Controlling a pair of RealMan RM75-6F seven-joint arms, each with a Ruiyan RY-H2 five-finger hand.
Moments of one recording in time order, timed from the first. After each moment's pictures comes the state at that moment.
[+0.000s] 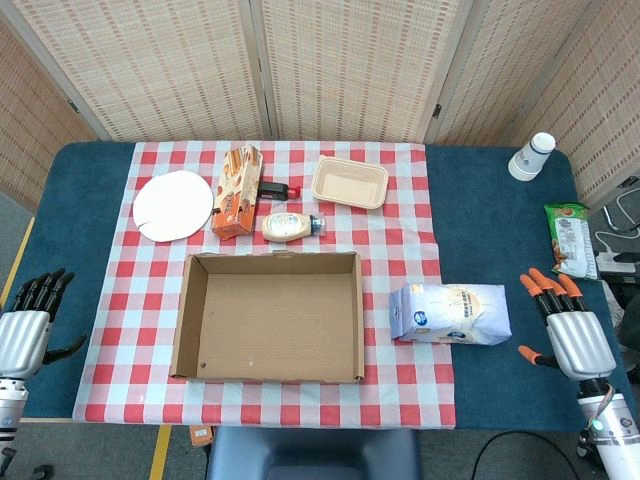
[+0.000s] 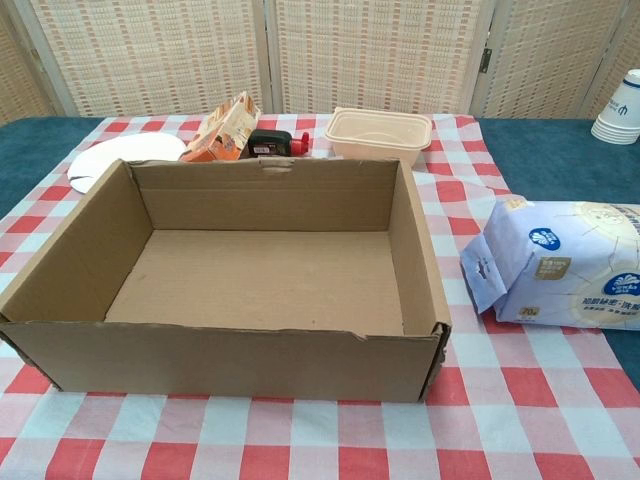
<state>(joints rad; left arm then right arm) -0.21 -1.17 -0.08 -1.43 1.44 1.38 -0.06 0.16 -1.15 0.05 -1.52 -1.51 1.39 -0.01</state>
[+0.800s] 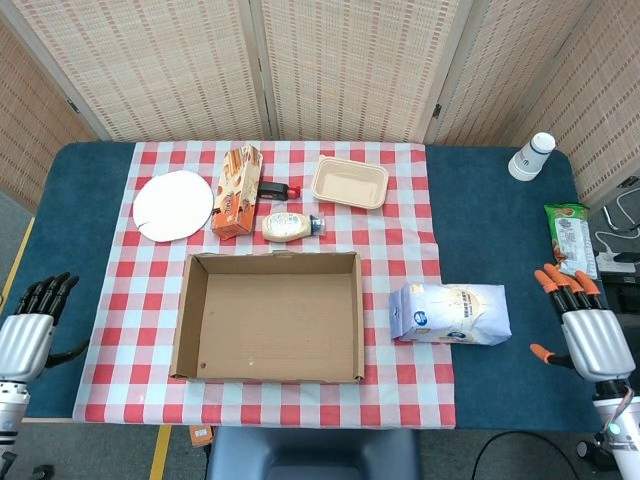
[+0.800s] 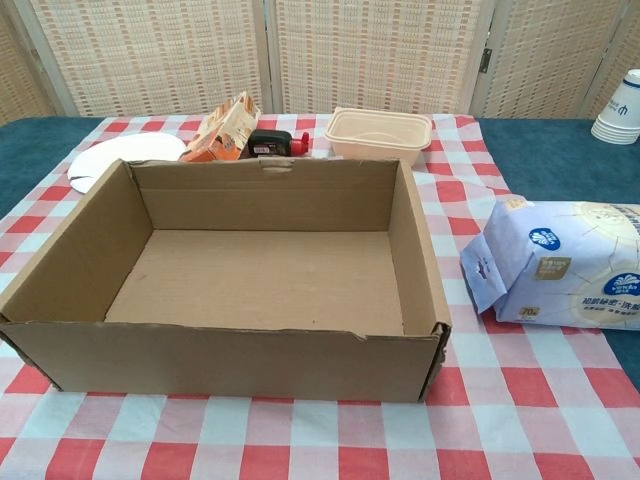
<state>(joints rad) -0.20 -1.16 -0.07 -1.45 1.46 1.39 -0.07 0.14 -1.06 0.05 -1.63 -1.49 1.40 -0.03</state>
